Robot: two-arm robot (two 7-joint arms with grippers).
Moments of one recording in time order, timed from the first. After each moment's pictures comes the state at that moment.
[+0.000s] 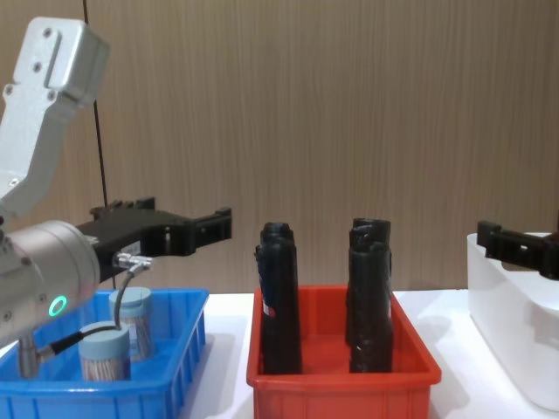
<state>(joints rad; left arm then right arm) -0.26 0.37 0.39 -1.54 -0.37 0.01 0.00 -0.01 0.34 -0.23 -1.77 0.29 0.03 0.07</state>
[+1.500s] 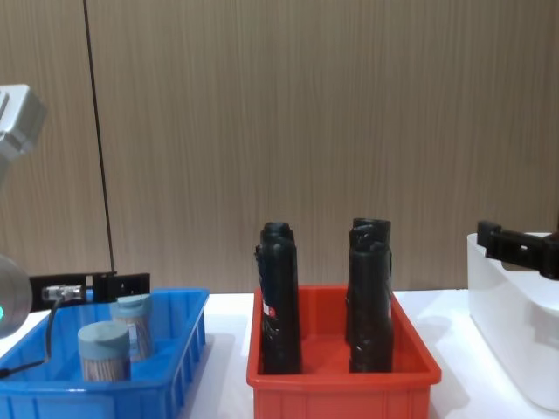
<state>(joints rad) -0.29 0.39 0.31 -1.50 -0.56 0.34 0.14 -0.01 0.34 -0.23 -1.77 0.29 0.03 0.07</state>
